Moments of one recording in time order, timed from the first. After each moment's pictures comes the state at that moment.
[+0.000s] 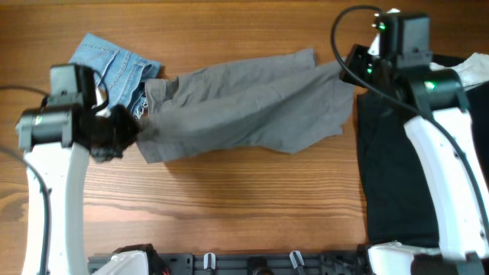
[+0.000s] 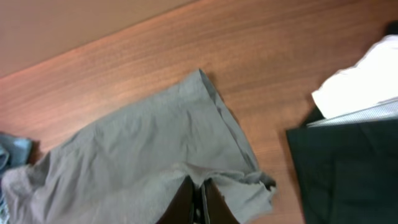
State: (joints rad) left arm 0.11 1.32 1.35 -1.31 0.14 -0.54; right arm 0.16 1.47 1.53 -0.91 0.05 0.43
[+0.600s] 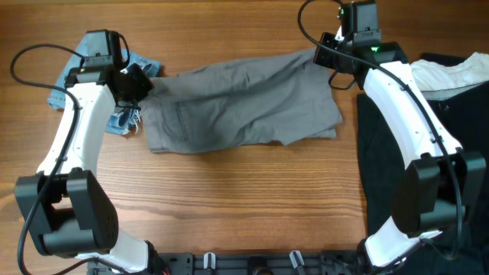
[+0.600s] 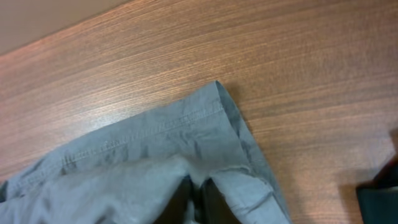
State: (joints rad) left arm 0.07 1.74 1.35 -0.76 0.05 -0.53; right arm 0.16 1.83 1.53 -0.60 -0.01 0.41
